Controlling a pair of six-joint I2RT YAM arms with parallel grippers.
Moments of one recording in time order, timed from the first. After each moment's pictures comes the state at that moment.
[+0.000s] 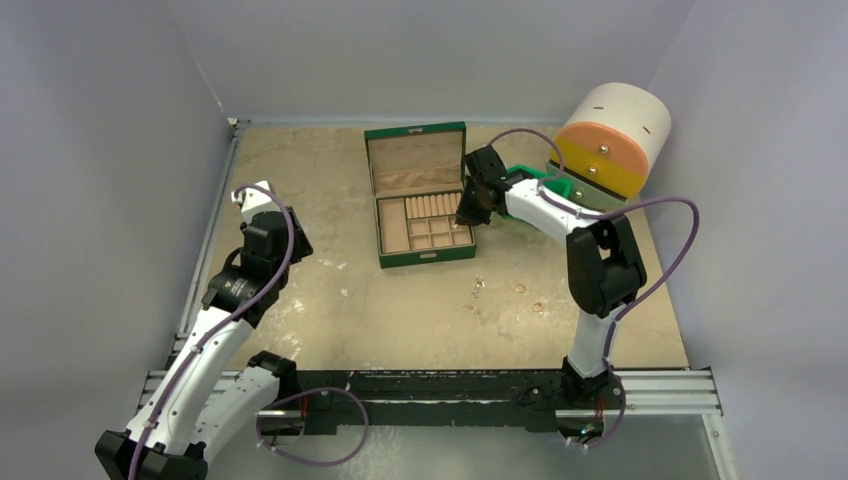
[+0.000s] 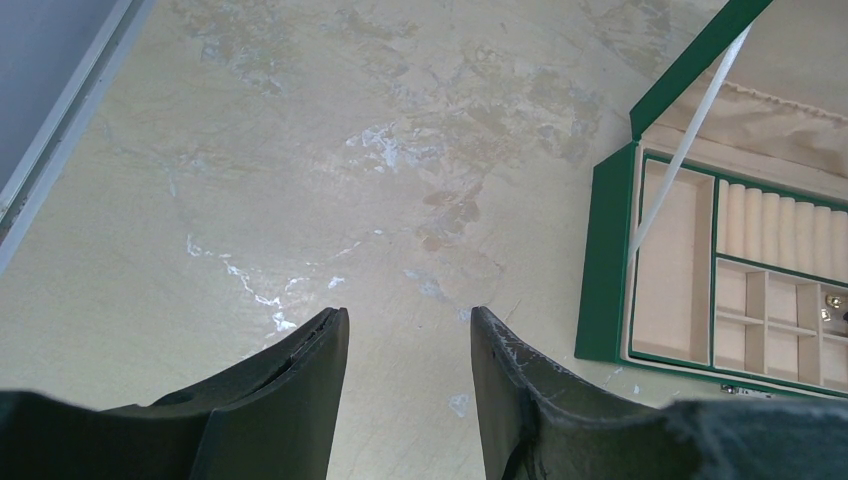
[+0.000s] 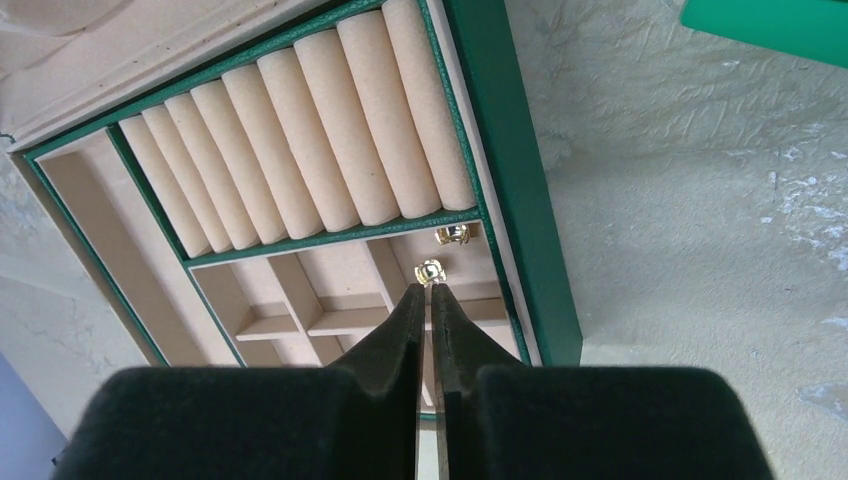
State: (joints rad) left arm -0.33 0.78 0.80 -0.58 -0.48 -0.49; right arm 0.48 1.88 1.40 -0.54 0.01 0.76
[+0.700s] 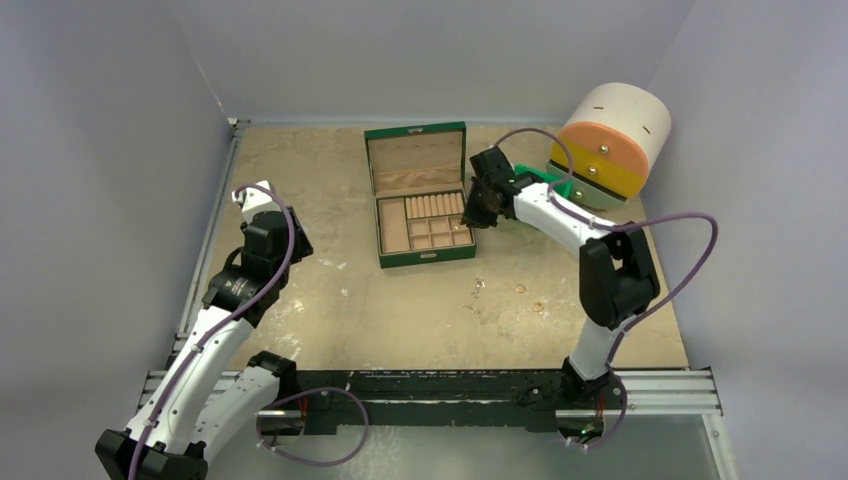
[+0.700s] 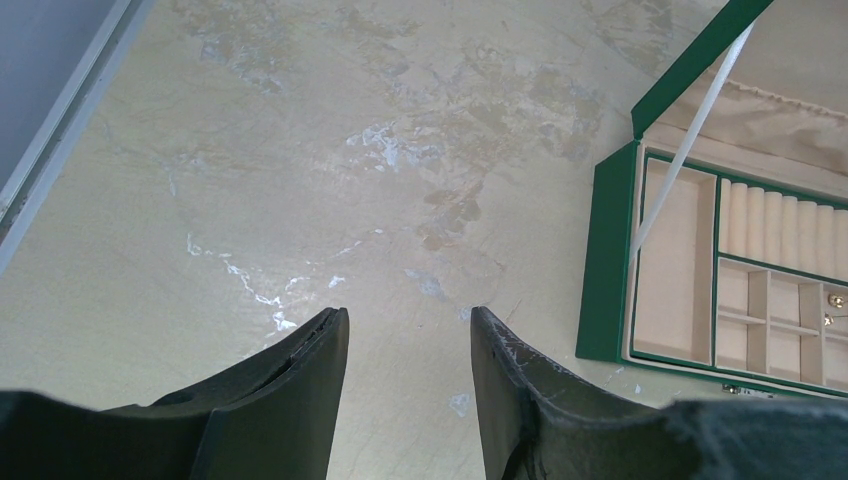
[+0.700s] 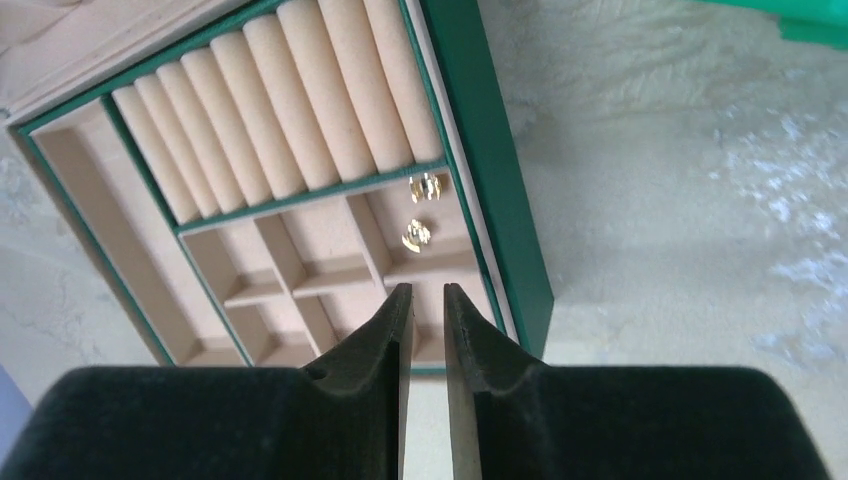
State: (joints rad) left arm -0.33 0.79 0.80 -0.58 -0.48 -0.49; right arm 0.48 1.82 1.37 -0.57 0.04 0.75
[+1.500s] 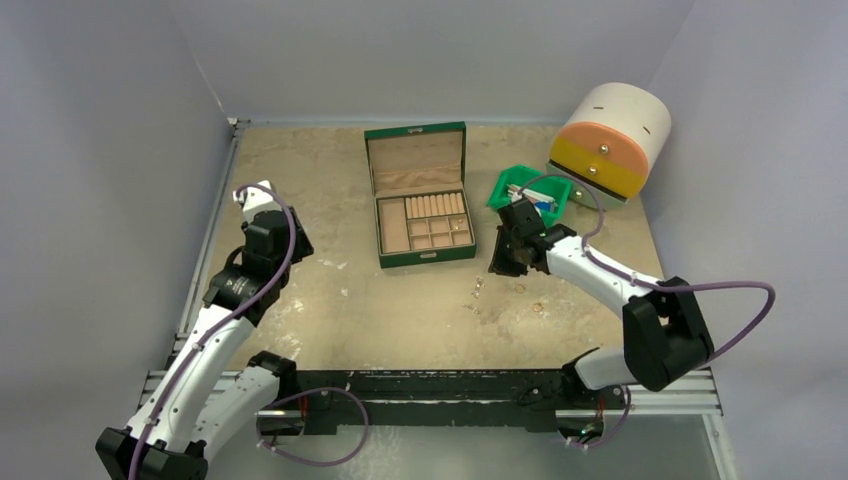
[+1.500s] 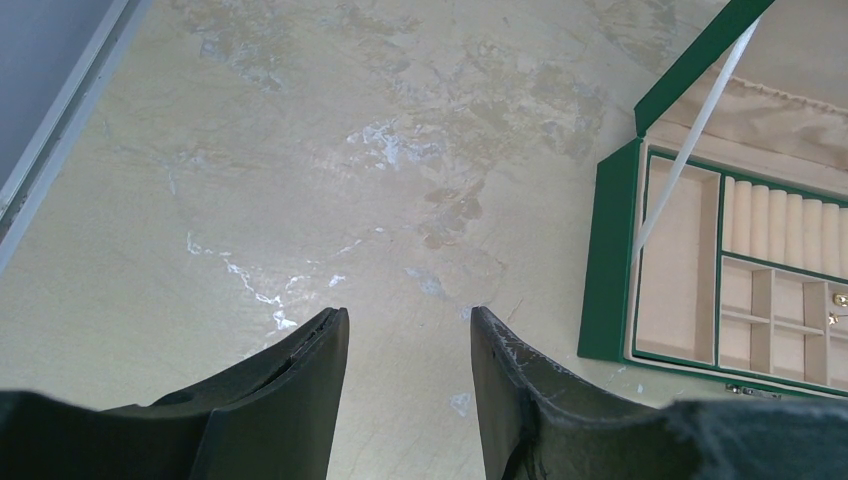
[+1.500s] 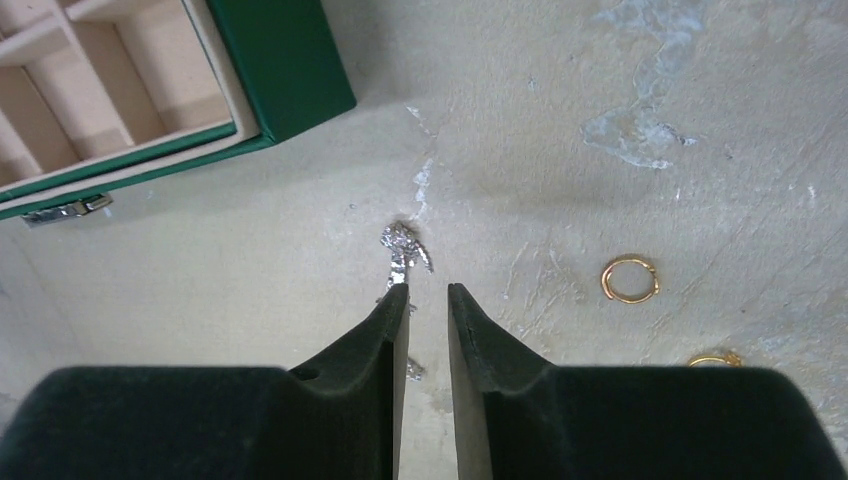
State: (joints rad) left arm -0.33 0.79 0.80 -0.58 -0.48 -0.49; right arm 0.48 1.41 0.87 -0.53 0.06 0.69
